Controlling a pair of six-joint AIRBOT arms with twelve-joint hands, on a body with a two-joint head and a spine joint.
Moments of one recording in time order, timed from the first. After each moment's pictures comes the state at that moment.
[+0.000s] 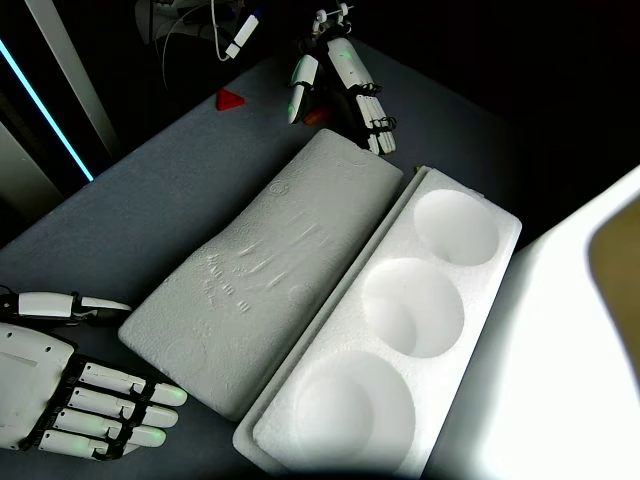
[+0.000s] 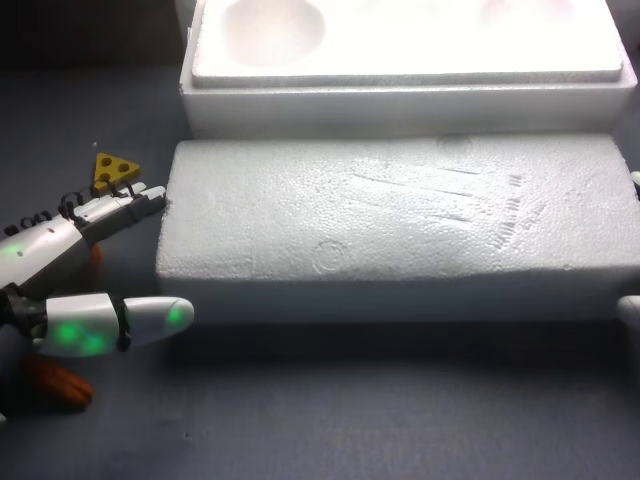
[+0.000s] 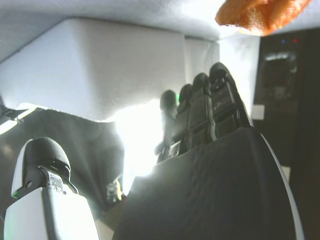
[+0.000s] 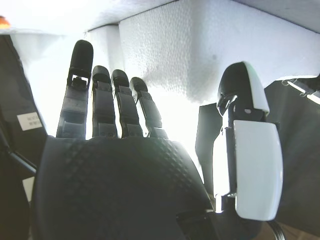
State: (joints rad) left arm 1.05 -1.01 1.12 -0.32 -1.00 0.43; right arm -0.95 -0.95 1.01 0.54 1.04 -0.80
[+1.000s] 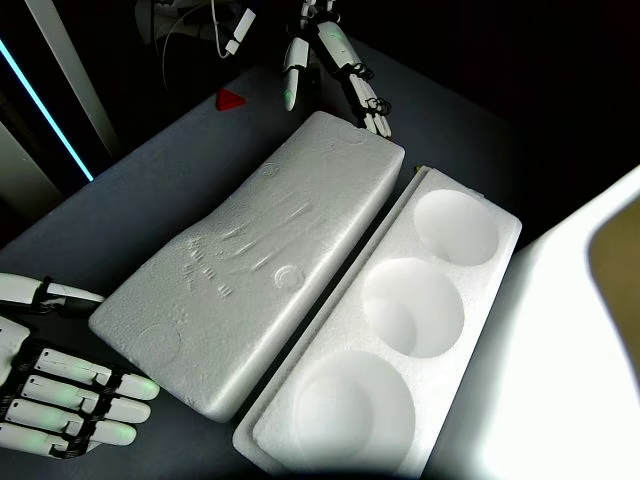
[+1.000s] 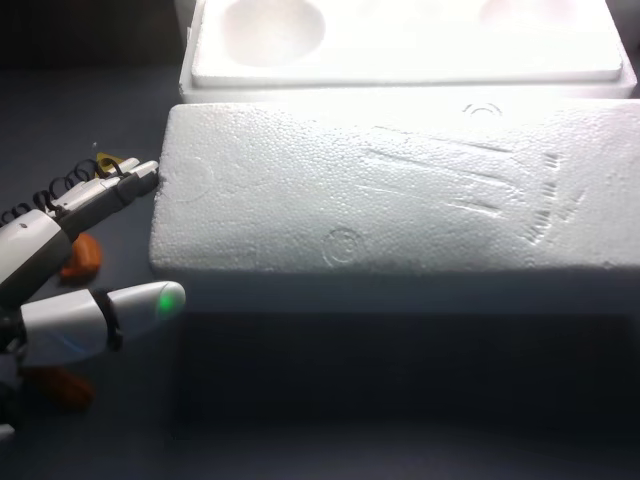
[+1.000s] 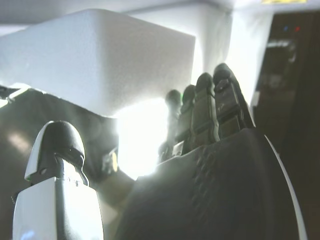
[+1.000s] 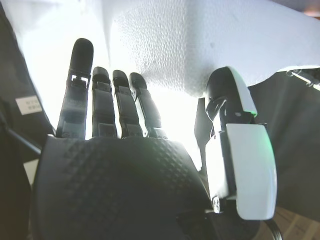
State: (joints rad) left arm 1.11 -0.94 0.99 -0.28 -1.23 0.35; right arm -1.08 -0.81 0.85 0.50 1.24 -0.75
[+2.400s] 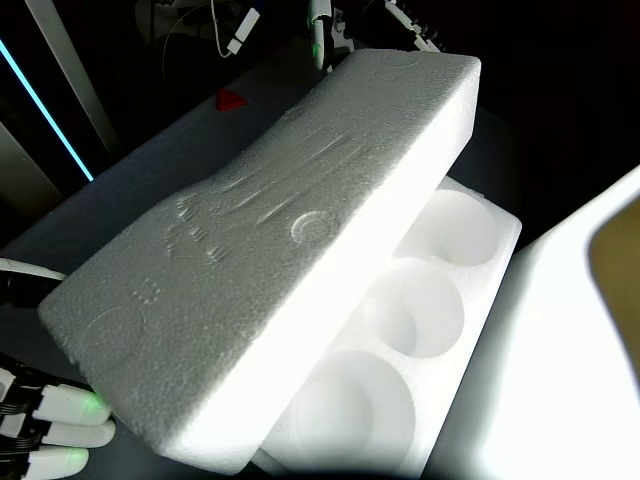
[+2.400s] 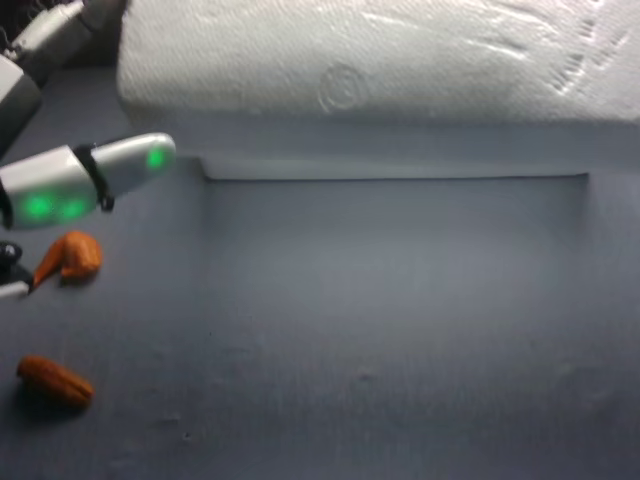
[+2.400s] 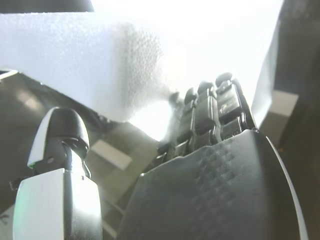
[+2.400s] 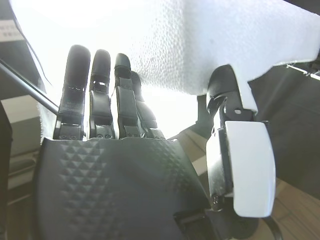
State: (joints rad) left arm 0.86 -0.92 1.08 -0.23 -1.26 0.36; right arm -0.87 -0.75 0.90 0.45 1.30 -0.76
